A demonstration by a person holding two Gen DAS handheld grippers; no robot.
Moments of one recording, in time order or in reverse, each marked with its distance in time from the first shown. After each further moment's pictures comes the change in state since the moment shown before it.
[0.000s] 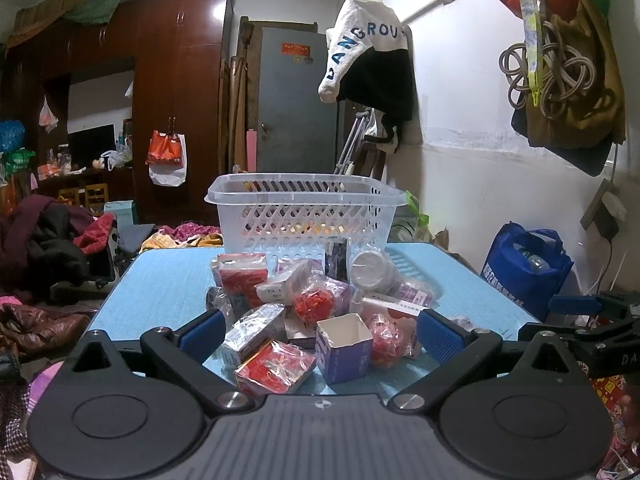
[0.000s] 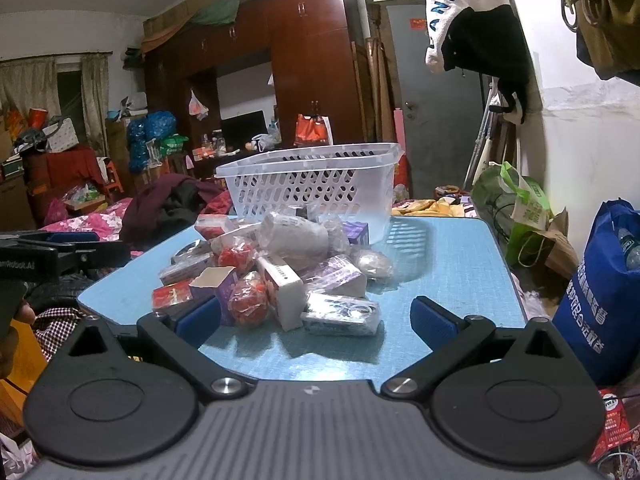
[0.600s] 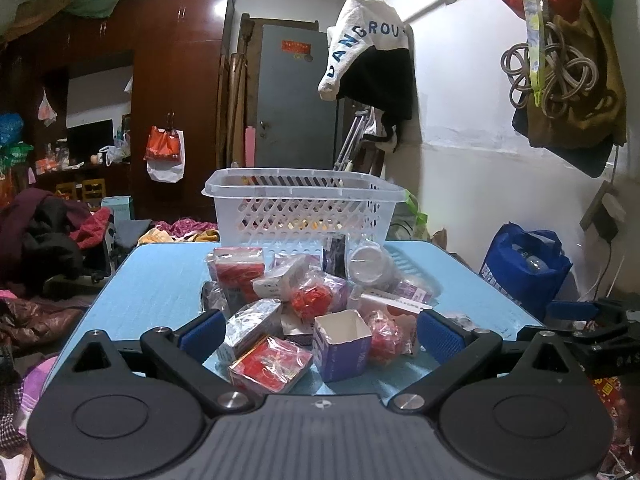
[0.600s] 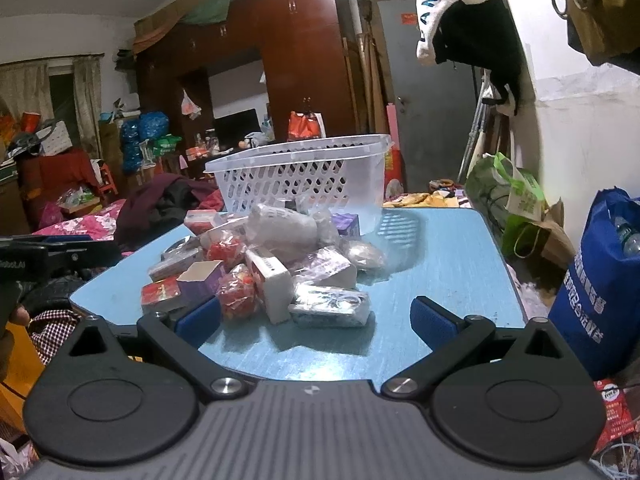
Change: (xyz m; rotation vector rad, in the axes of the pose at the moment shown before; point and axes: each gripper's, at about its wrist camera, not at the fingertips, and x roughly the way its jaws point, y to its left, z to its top) left arm 0.008 0.001 -0.004 -0.014 0.002 -0.008; right arm 0.003 -0.008 -0.006 0.012 0.005 -0.006
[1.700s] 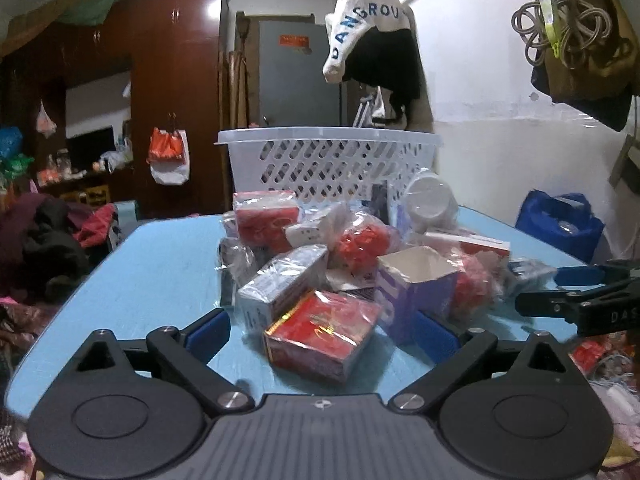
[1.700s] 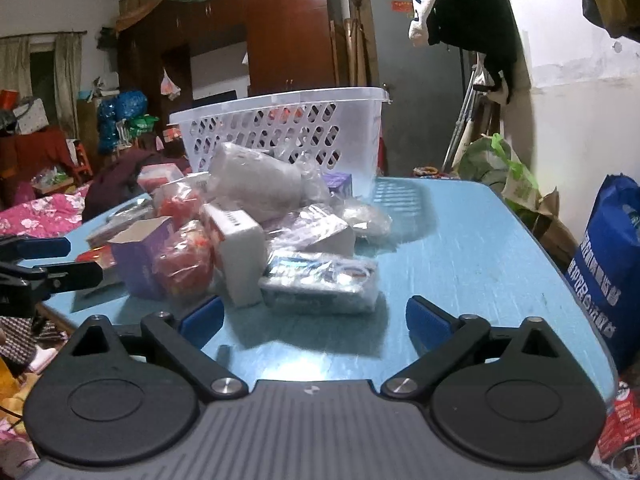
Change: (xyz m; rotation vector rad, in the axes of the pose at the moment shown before) left arm 0.063 0.034 -0.055 0.069 -0.011 0.039; right arm 0.070 0.004 -0.029 -0.032 0.037 -0.092
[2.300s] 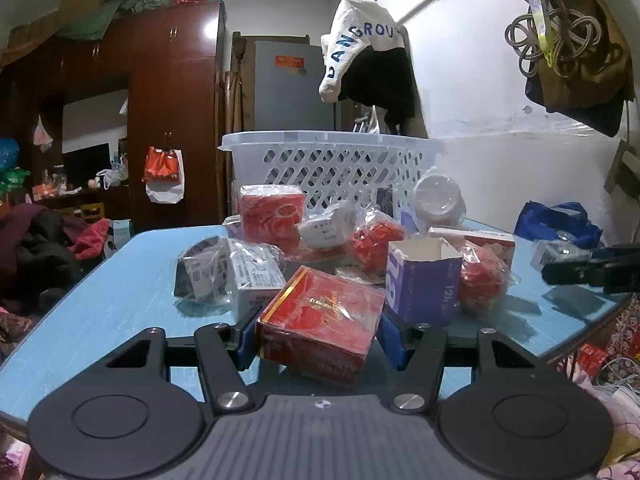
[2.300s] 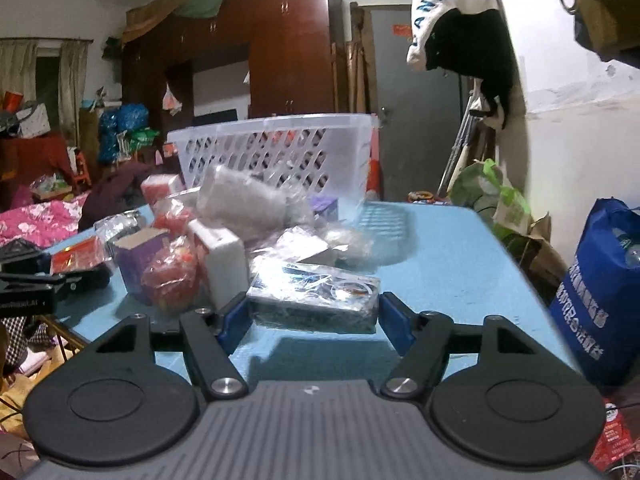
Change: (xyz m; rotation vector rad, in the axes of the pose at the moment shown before) left arm 0.001 0.007 -0.014 -0.002 -0.061 -0.033; right arm -0.021 -0.011 -0.001 -0.014 -0.072 0.000
